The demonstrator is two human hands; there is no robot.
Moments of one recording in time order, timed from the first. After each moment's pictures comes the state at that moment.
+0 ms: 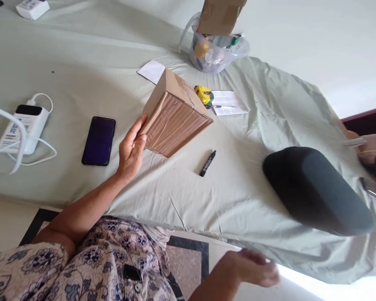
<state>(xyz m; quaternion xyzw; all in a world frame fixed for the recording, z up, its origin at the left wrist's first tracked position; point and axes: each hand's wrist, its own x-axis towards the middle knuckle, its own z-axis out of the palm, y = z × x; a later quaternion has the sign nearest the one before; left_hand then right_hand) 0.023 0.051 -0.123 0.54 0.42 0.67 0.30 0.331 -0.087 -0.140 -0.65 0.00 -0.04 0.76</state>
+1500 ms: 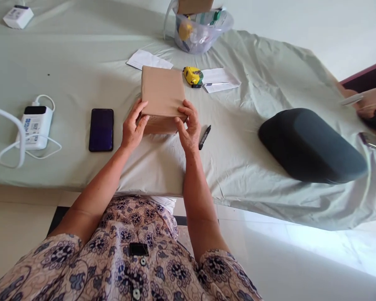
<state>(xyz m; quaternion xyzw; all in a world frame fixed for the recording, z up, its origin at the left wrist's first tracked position) 0.002 0.094 -0.167 0.67 0.42 0.57 0.22 0.222 0.094 -0.151 -0.43 -0.68 0.19 0.56</state>
